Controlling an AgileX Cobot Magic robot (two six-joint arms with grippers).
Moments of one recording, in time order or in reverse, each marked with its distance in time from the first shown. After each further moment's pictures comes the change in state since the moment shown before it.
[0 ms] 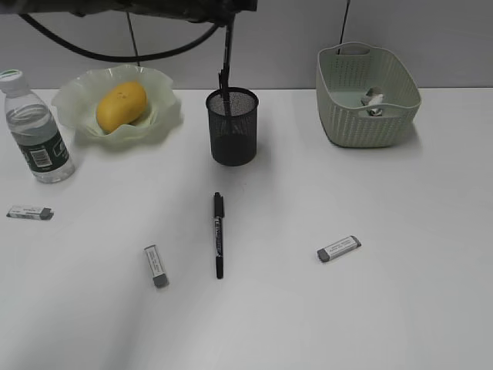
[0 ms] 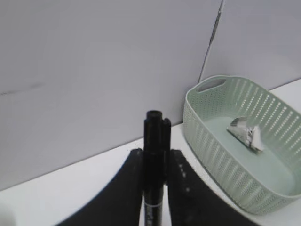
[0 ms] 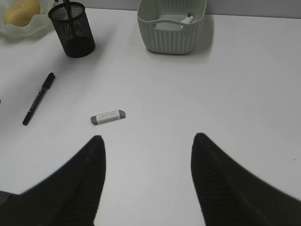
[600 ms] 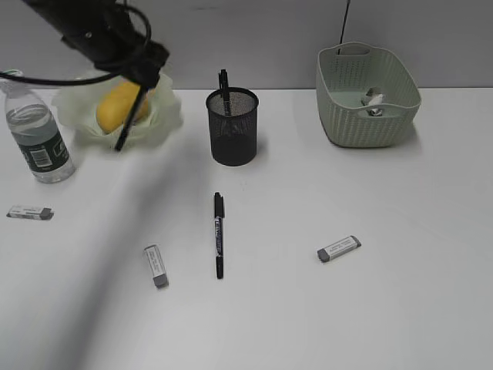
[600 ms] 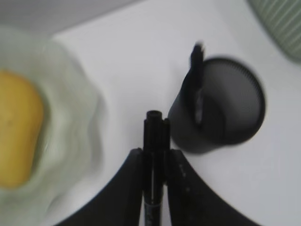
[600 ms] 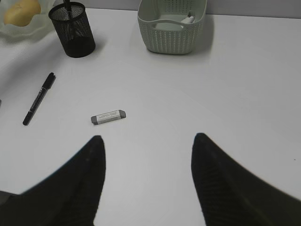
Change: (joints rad) left arm 0.180 -0.096 0.020 0.096 0.629 0.000; right arm 0.000 0.000 0.000 0.000 0.000 0.000
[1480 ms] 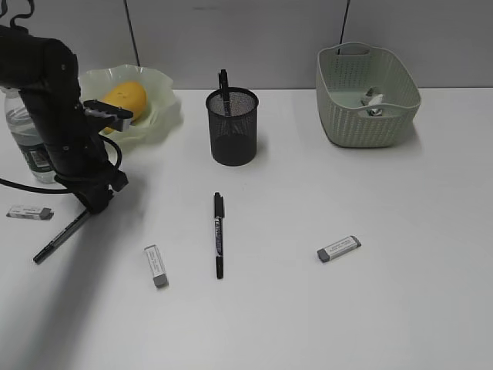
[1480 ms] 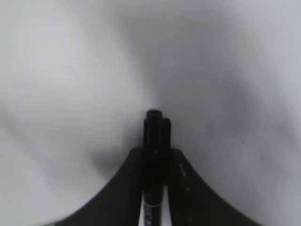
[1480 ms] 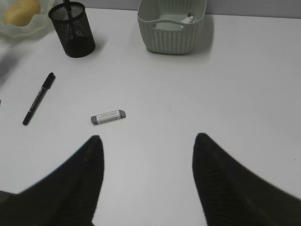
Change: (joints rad) left arm 0.097 0.185 0.221 0.208 0.203 0.013; right arm 0.000 0.000 0.000 0.001 0.001 0.001
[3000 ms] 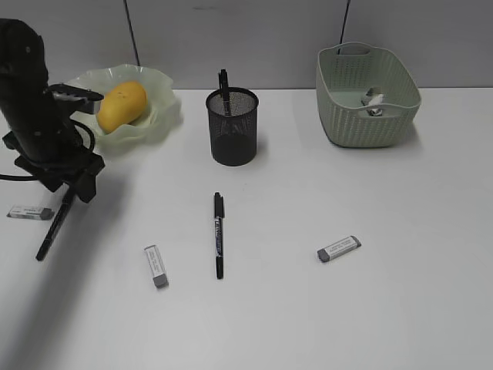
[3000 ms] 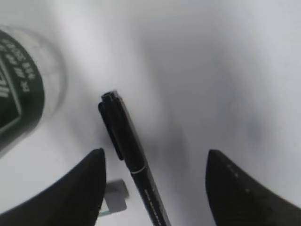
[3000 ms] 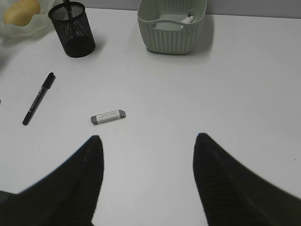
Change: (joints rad) left arm 0.065 -0.069 0.022 0.005 0.001 -0.053; right arm 0.000 0.000 0.000 0.000 0.000 -0.001
